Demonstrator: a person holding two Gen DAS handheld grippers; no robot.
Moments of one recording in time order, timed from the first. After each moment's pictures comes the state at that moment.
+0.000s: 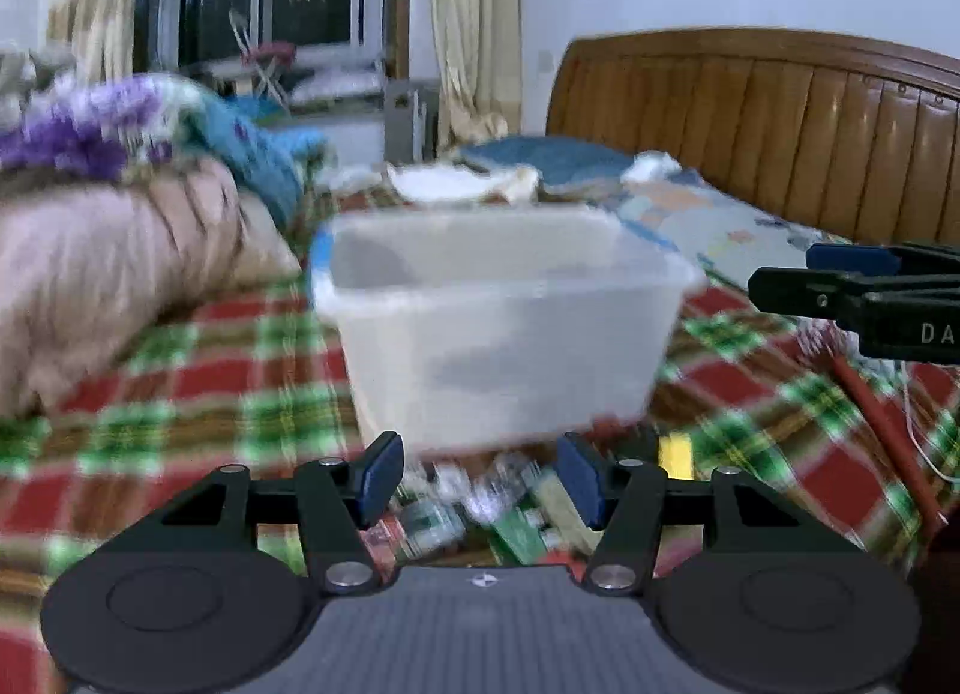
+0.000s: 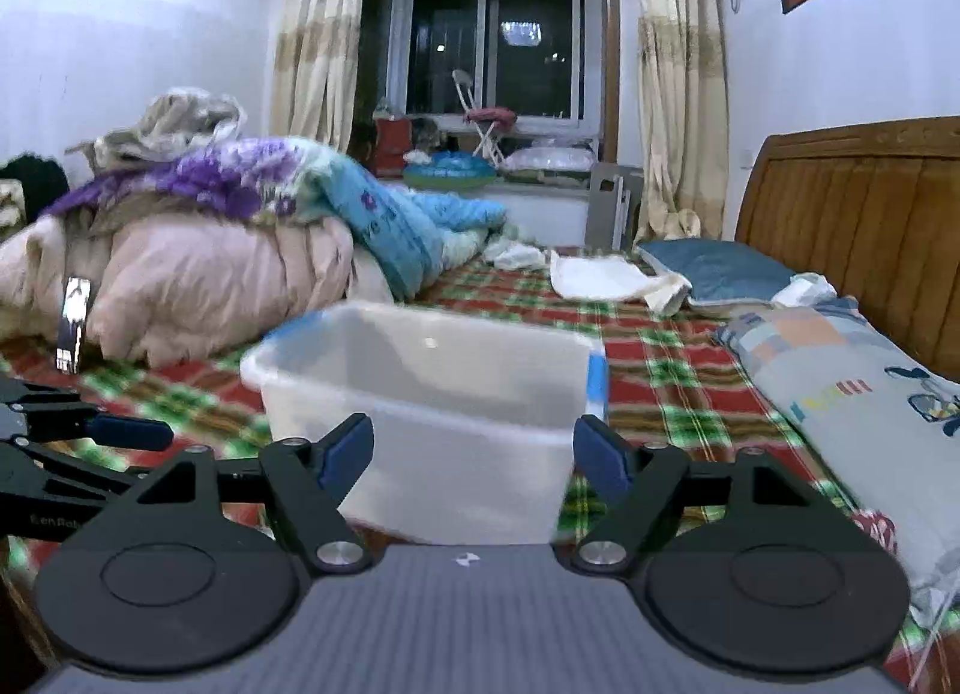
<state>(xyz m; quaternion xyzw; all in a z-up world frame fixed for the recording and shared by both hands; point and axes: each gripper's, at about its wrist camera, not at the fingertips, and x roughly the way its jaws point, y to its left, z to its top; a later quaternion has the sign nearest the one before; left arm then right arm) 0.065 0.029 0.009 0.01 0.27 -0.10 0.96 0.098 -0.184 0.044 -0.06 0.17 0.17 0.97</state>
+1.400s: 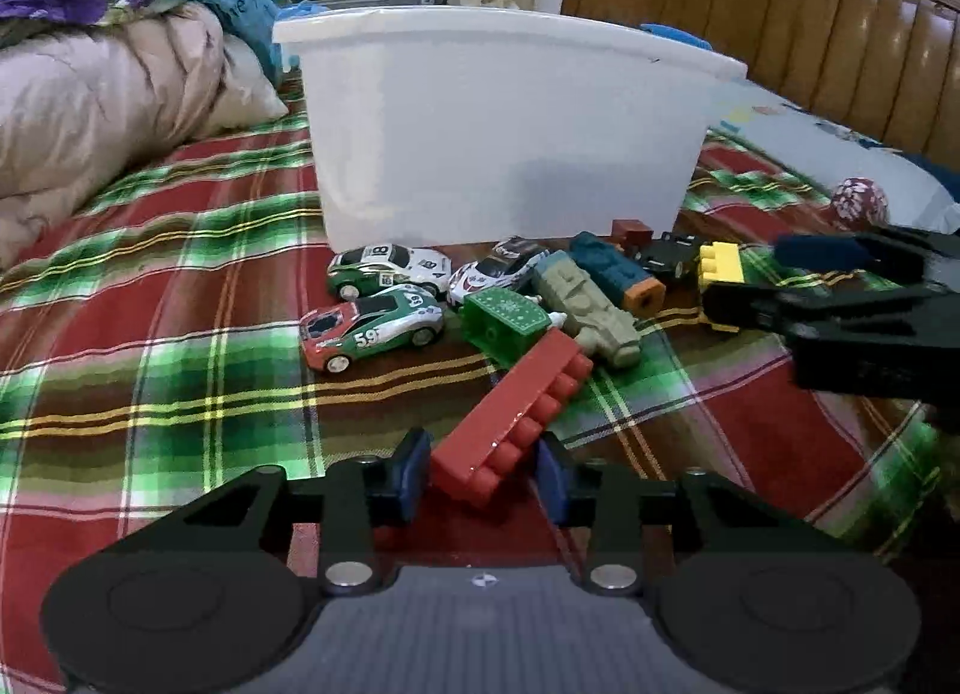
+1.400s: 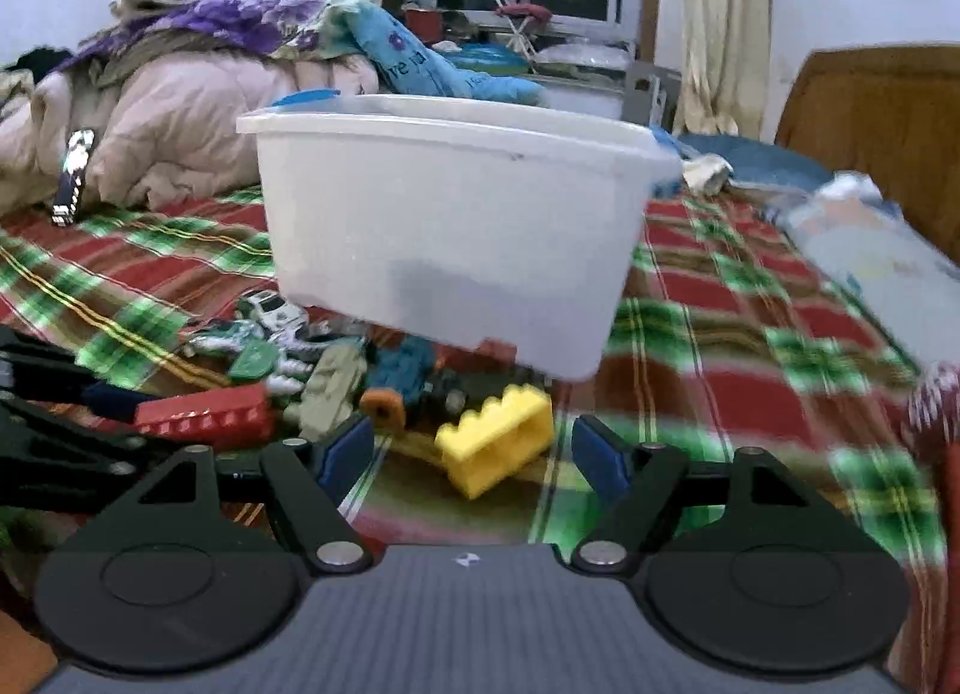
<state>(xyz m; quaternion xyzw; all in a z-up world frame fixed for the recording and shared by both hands) 0.076 0.023 -0.081 0.02 0.36 -0.09 0.93 0.120 -0.171 -0.065 -0.10 0.24 0.19 0.95</state>
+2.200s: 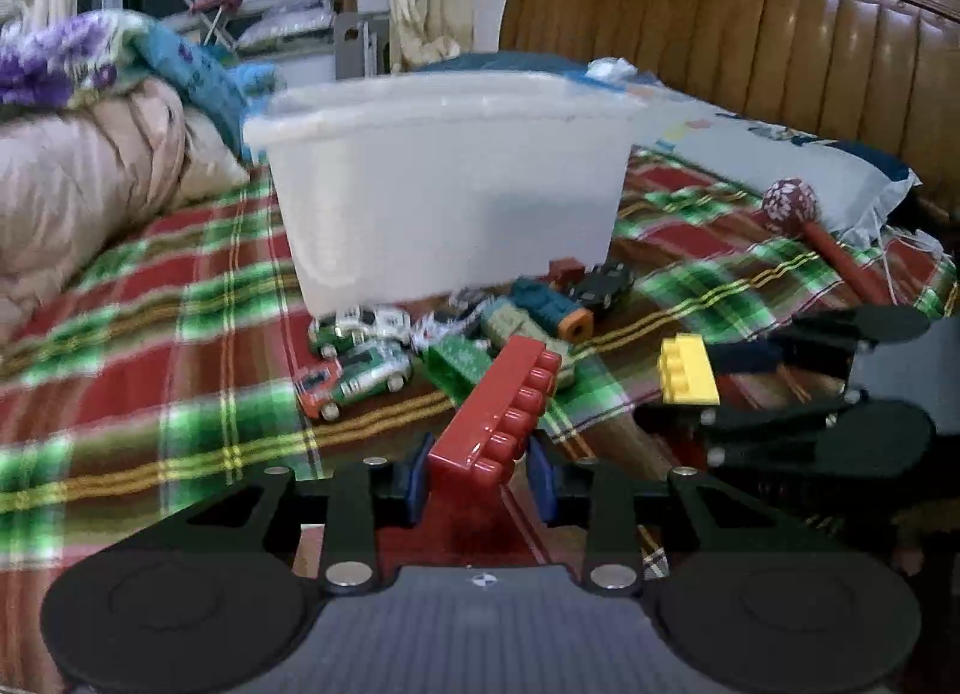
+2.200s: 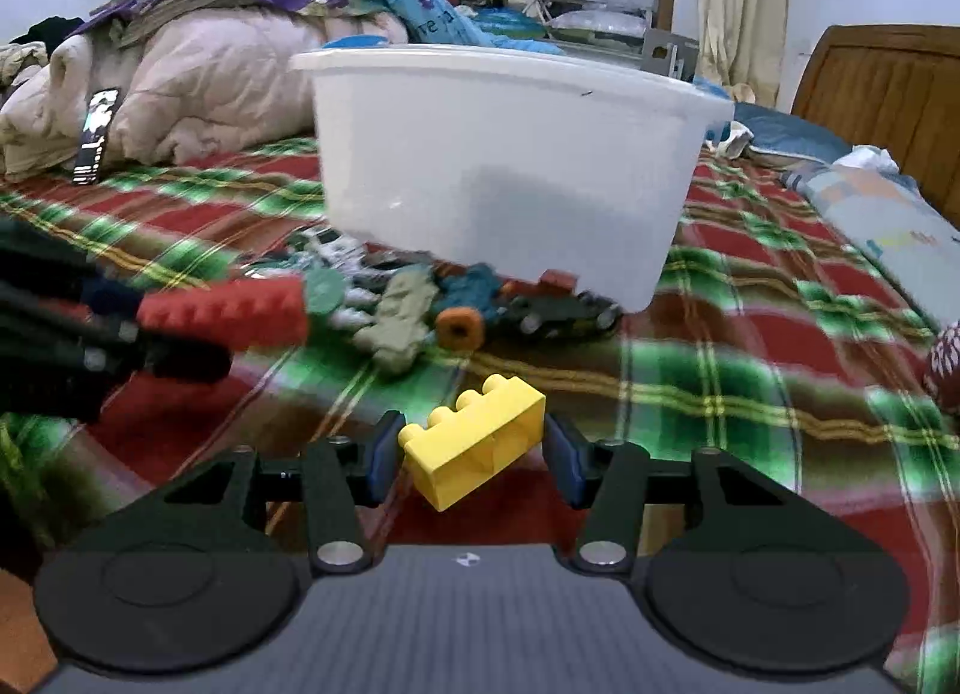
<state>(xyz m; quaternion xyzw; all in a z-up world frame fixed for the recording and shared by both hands) 0.041 0.020 -0.044 0.06 0.32 -0.13 0.94 0.082 -0.153 -0.078 -0.09 0.28 0.20 0.93</state>
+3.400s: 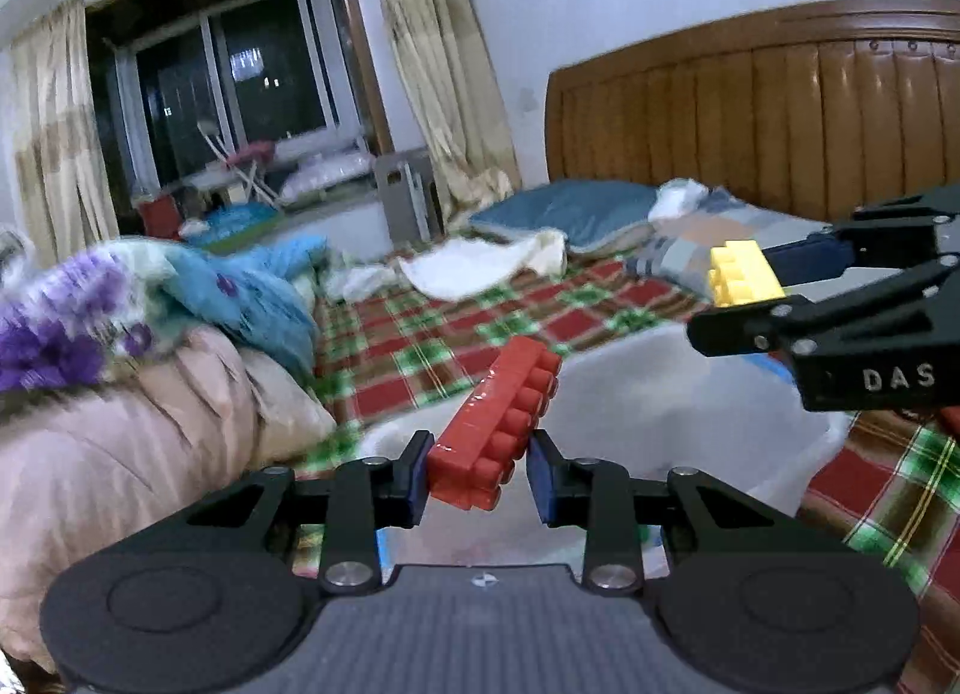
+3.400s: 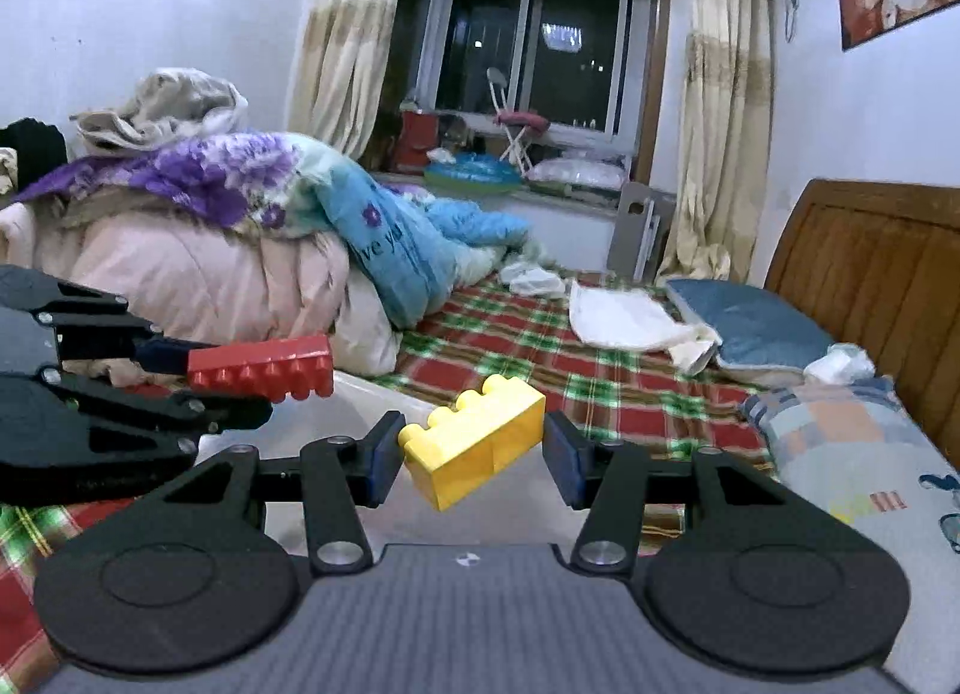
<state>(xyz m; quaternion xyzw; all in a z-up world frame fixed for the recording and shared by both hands) 0.195 0.020 0.067 0.12 0.21 -0.09 0.97 0.209 -0.143 0.077 -0.10 0.16 0.19 0.96</state>
